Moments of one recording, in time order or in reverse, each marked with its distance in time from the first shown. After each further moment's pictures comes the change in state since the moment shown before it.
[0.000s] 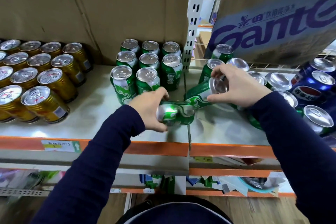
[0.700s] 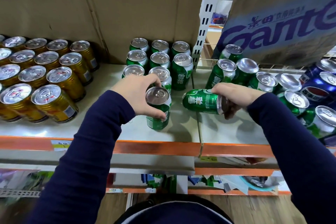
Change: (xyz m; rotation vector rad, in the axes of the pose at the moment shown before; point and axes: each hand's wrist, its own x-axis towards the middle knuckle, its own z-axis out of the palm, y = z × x) left_hand -0.022 -0.037 -0.046 0.023 0.132 -0.050; right_hand 0.010 -0.032 0.029 0.542 -0.322 0.585
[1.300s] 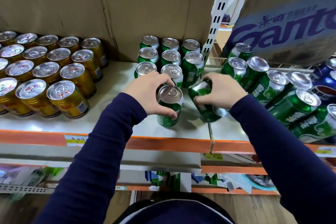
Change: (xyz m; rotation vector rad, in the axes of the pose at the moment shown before) left_hand -0.008 -0.013 0.012 -0.120 0.072 0.071; right_hand 0.015 -0.025 0.045 -0.599 0.368 -0.349
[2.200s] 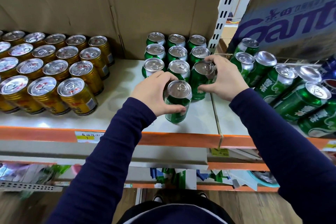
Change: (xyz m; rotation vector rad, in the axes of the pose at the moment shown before) left_hand -0.011 -0.007 0.017 -0.030 0.154 0.001; right_hand 0.018 0.000 0.014 0.143 0.244 -0.145
